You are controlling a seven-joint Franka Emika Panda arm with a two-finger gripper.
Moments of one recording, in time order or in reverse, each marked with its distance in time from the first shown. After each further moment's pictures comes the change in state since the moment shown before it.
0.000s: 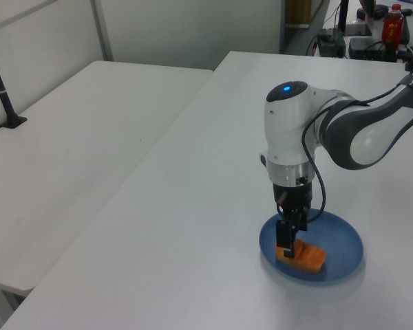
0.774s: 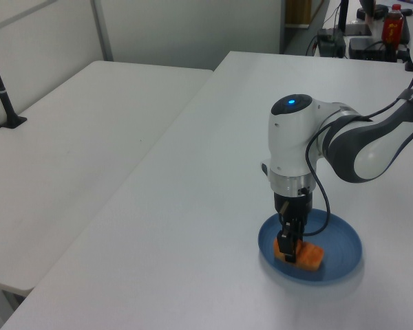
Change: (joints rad) arm 0.000 0.014 0.005 -0.040 -0.042 0.090 0.001
